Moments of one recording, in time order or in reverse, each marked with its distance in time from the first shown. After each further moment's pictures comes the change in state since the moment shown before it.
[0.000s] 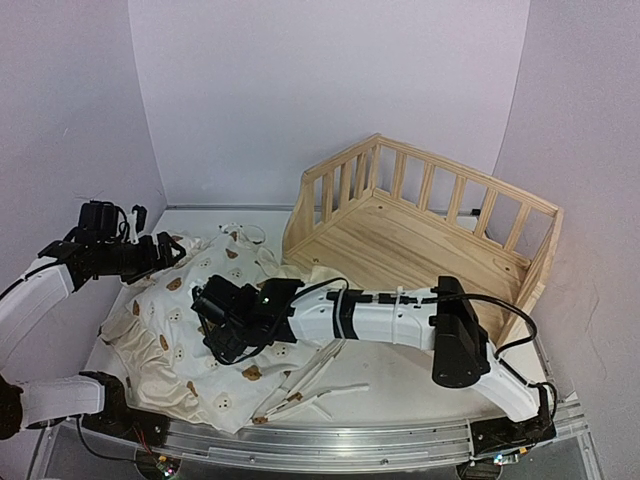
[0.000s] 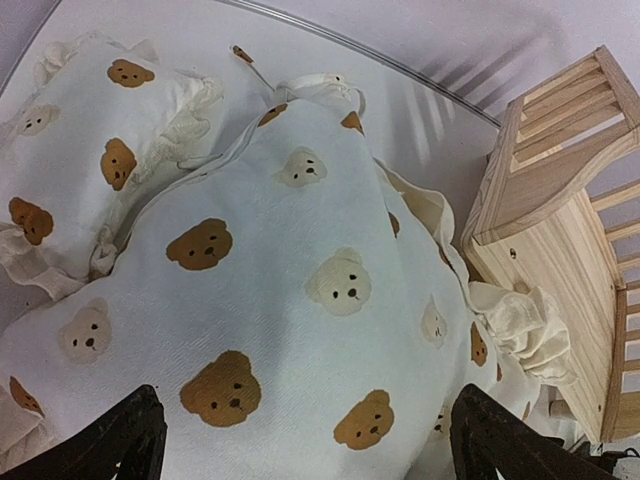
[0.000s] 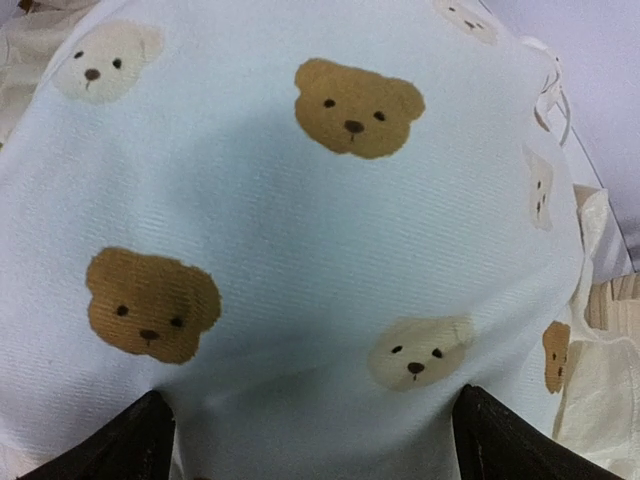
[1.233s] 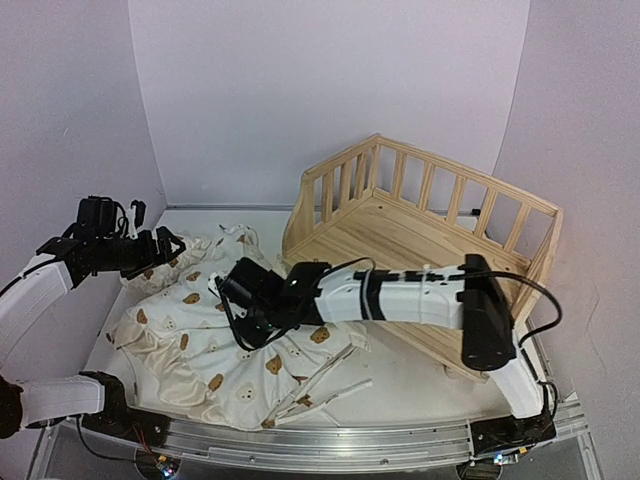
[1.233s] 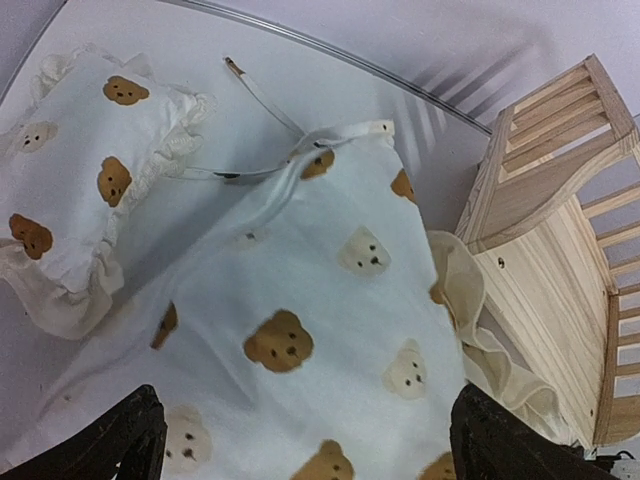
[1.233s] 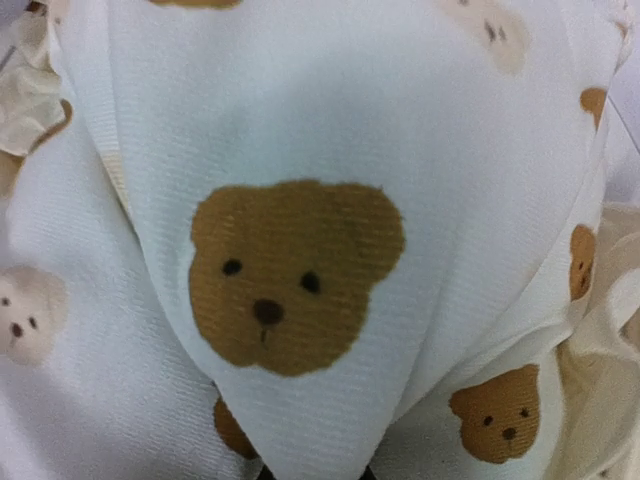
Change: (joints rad) left arm -0.002 0.005 0.028 0.000 0.010 -0.011; right arm -0.064 -0.124 -0.217 0.083 -0.158 0.018
